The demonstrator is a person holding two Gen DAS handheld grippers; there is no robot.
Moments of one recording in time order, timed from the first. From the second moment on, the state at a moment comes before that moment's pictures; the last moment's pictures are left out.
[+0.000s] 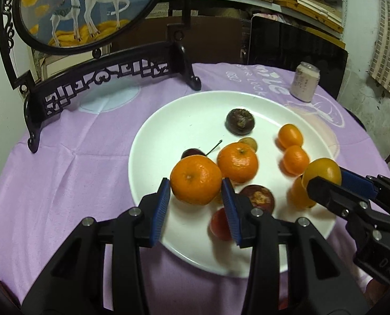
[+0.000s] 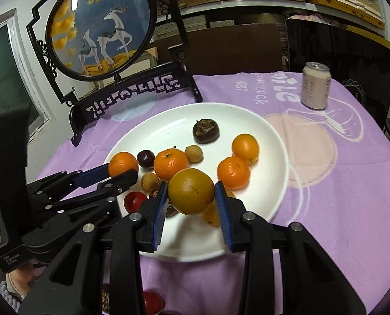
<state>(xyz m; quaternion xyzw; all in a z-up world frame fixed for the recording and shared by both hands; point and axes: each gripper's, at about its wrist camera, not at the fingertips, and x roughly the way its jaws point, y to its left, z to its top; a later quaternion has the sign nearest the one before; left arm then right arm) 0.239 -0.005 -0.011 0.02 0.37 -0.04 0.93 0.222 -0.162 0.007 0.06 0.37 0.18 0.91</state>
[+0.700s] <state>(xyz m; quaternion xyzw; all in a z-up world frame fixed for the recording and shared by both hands) 0.184 -0.005 0.013 0.05 0.30 0.00 0.95 0.171 -0.175 0.011 0.06 0.35 0.19 0.92</state>
